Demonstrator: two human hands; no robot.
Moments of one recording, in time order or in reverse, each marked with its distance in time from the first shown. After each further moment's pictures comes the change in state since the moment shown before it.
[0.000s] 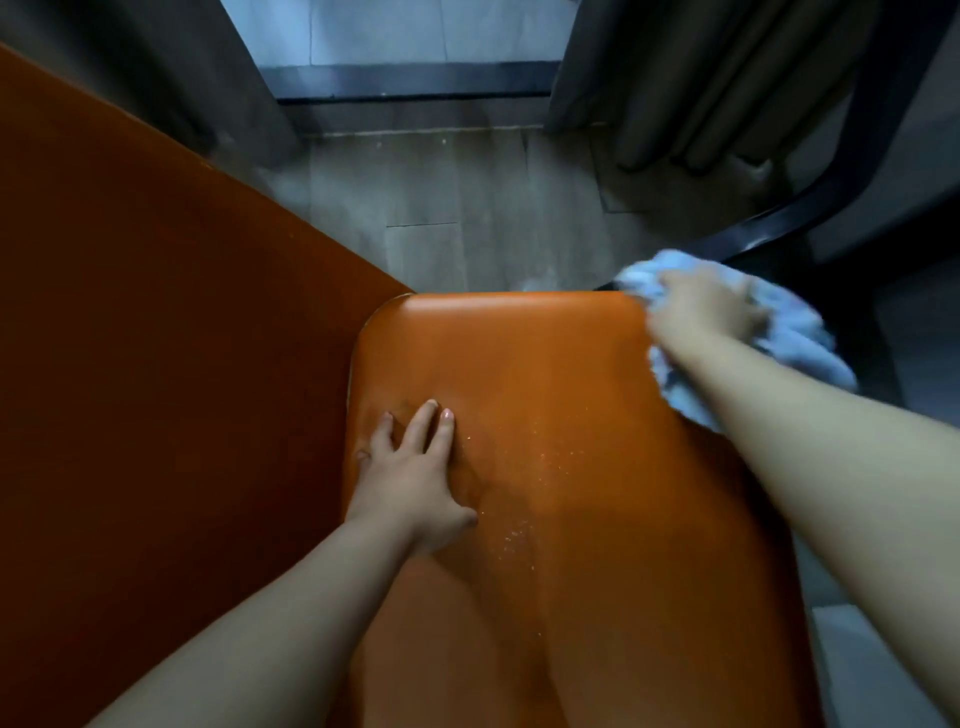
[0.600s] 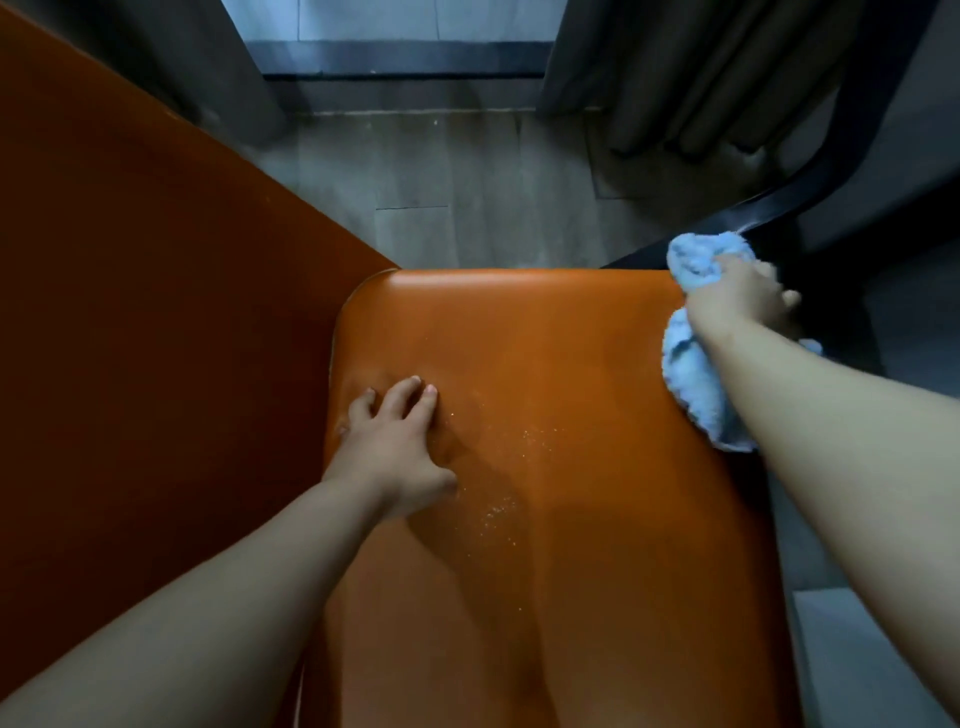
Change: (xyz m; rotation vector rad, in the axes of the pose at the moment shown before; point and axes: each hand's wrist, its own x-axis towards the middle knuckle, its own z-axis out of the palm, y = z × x) left_hand 0.005 -0.002 -0.003 -0.101 0.017 0.003; right_hand 0.010 0.046 0.007 0.240 0.062 0.165
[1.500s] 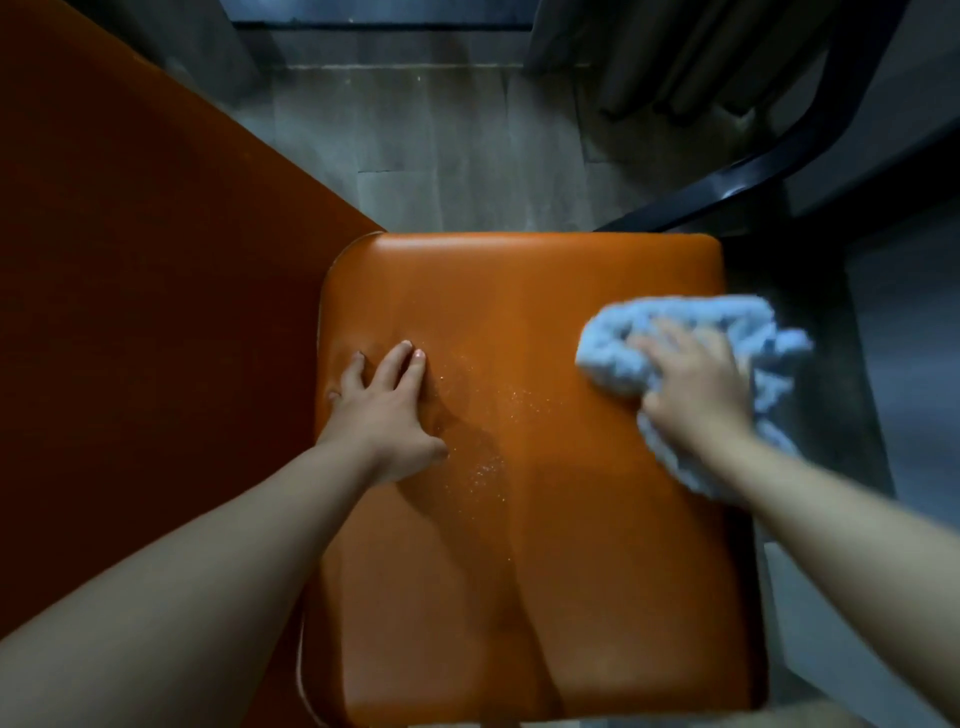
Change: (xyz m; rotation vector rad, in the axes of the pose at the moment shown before) left_hand -0.004 0.001 0.002 0.040 -0.019 0.001; right_hand -0.094 0.063 0.020 -0.212 -0.042 -0.580
